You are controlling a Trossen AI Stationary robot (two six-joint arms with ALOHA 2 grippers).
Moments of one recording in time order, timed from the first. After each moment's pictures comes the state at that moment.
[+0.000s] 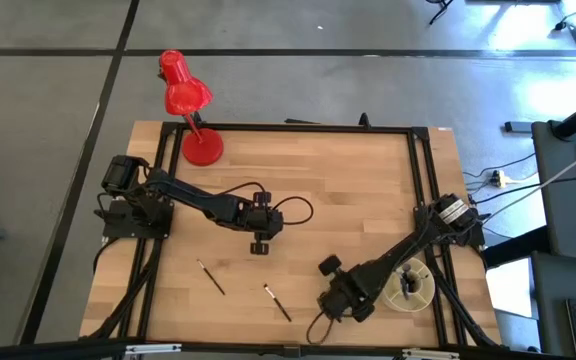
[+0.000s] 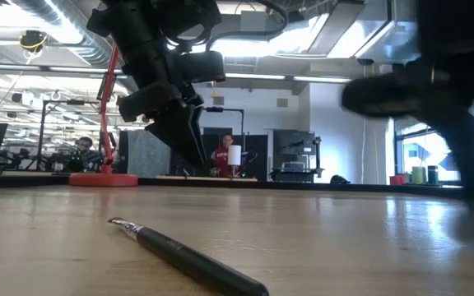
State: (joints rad) left arm -0.14 1.71 1.02 -0.37 -0.30 -0.03; right arm 0.60 1.93 1.34 -0.83 0.14 -0.04
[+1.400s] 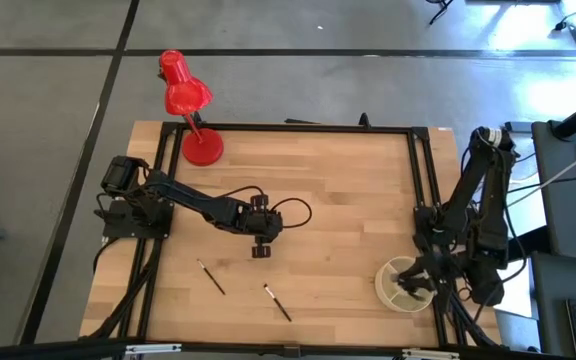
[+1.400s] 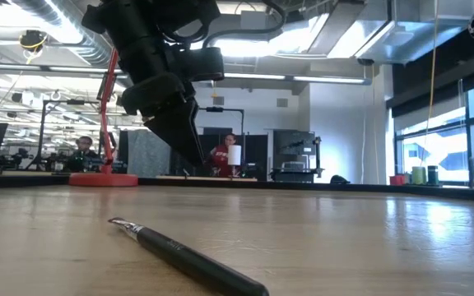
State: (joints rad) left arm -0.17 1.71 1.02 -0.37 -0.30 -0.17; right arm 1.36 0.92 0.62 -0.53 0.92 0.97
